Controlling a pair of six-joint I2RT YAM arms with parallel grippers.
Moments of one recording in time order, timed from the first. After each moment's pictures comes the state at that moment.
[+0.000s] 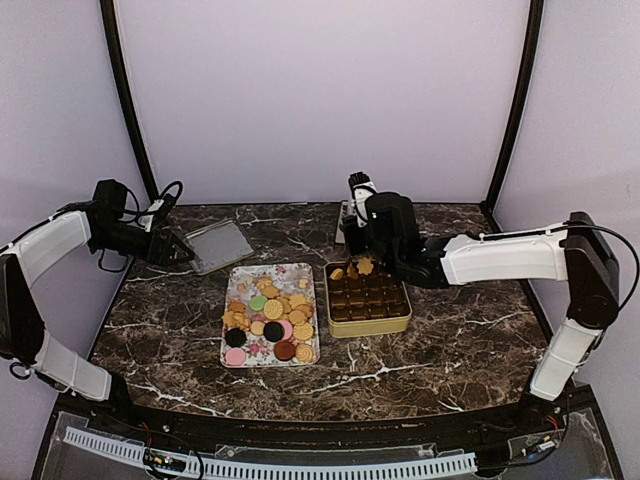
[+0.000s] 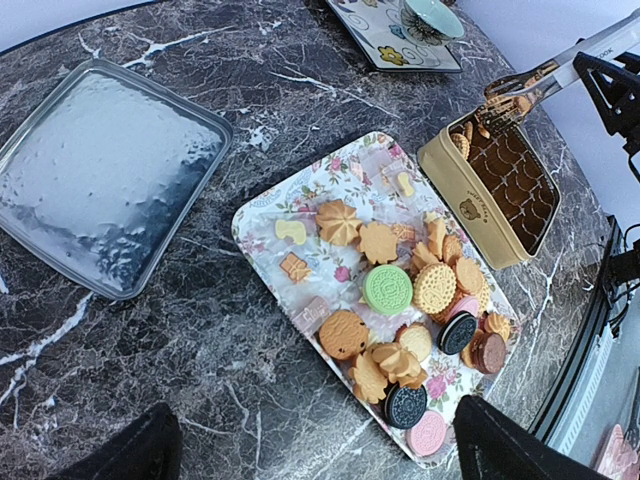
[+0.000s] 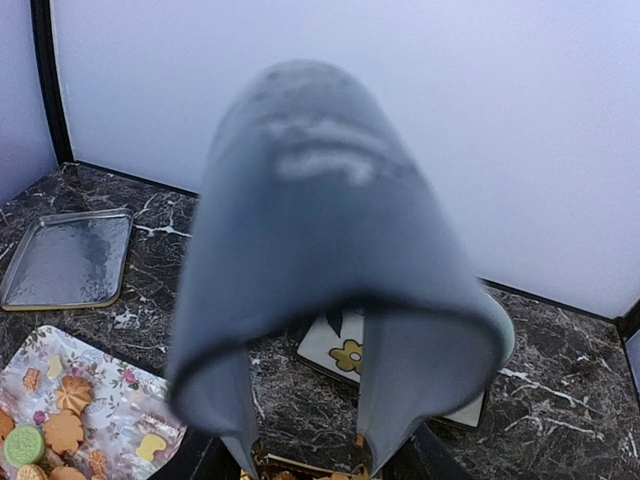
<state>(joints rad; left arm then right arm) 0.08 1.37 1.08 -0.76 0.71 0.32 0.90 1.71 1.15 0.28 0.59 0.03</state>
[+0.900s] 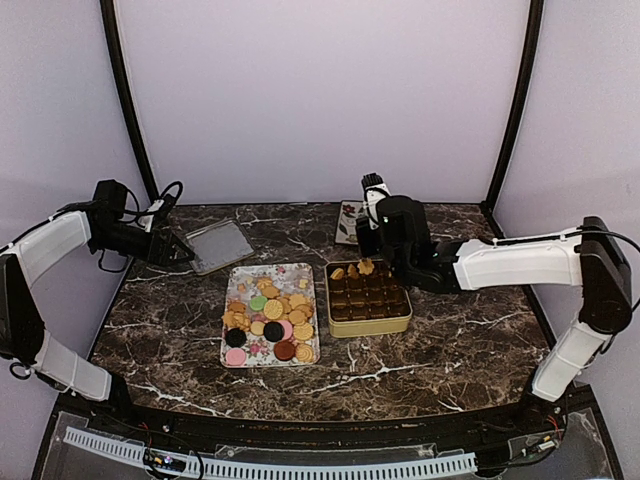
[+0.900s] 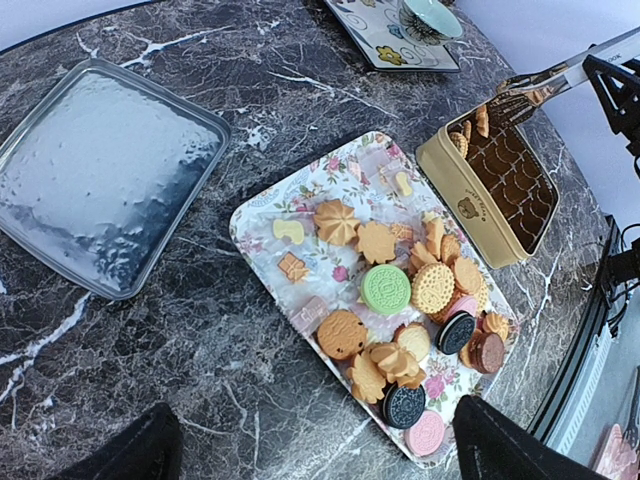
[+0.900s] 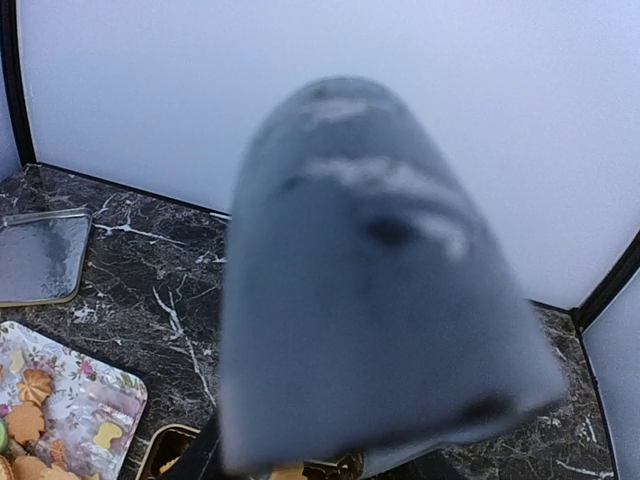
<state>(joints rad) 0.08 1.37 1.08 -0.76 0.71 0.32 0.91 1.65 1.08 0.28 0.69 0.00</state>
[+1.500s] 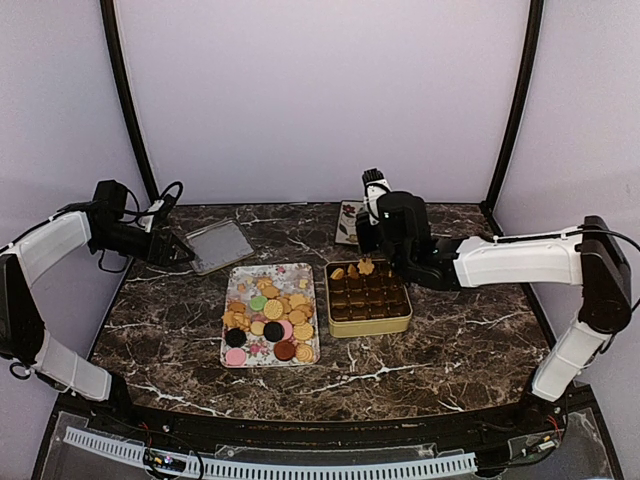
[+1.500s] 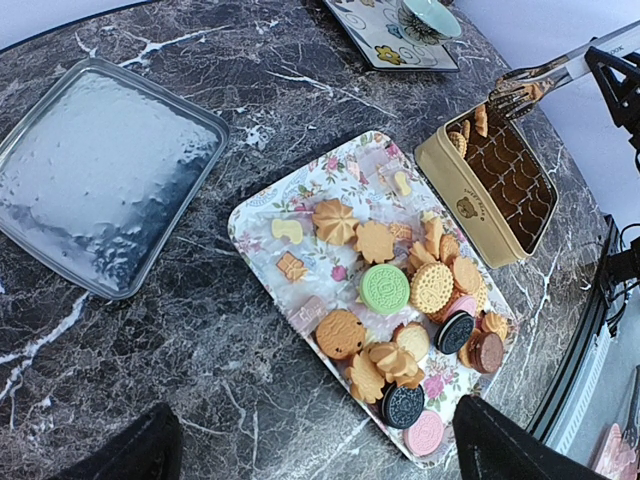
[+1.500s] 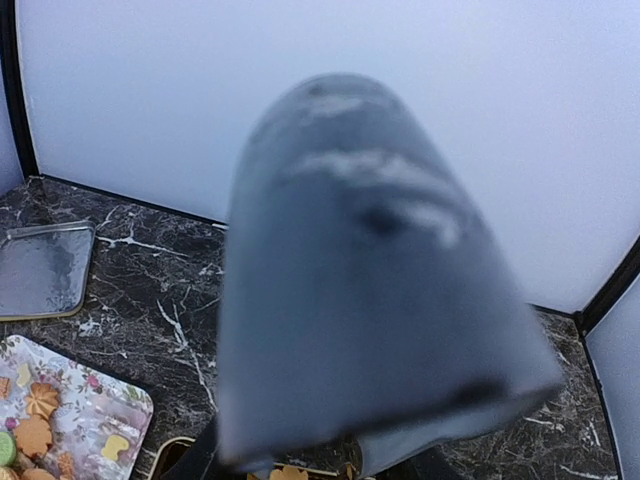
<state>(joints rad) 0.08 1.37 1.08 -0.76 0.72 0.32 0.91 1.64 1.09 0.28 0.69 0.00</state>
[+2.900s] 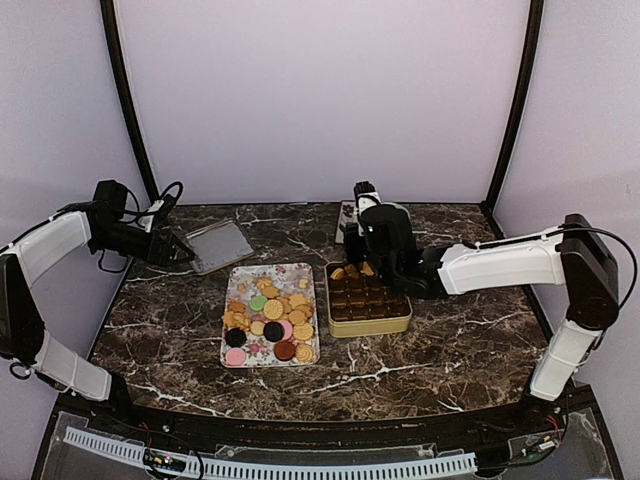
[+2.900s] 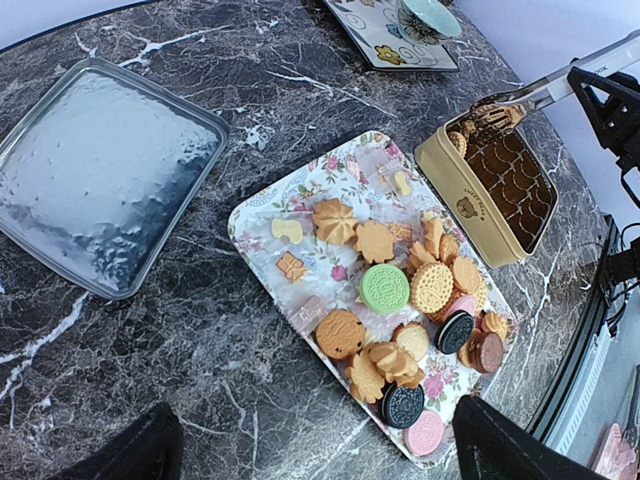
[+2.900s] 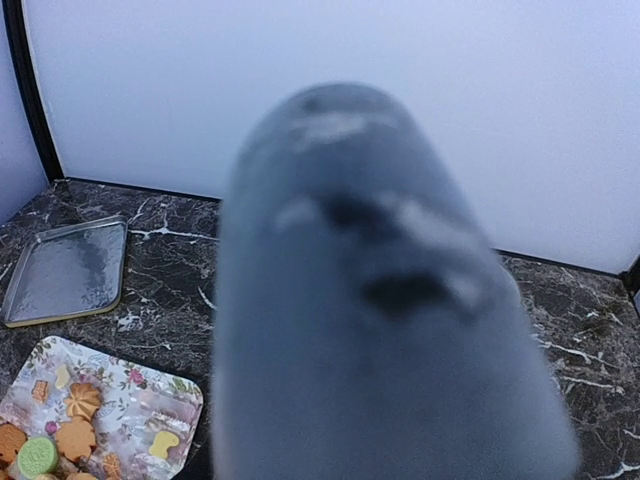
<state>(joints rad) 0.08 1.37 1.08 -0.76 0.72 0.32 0.94 1.73 1.11 0.31 0.67 0.15</state>
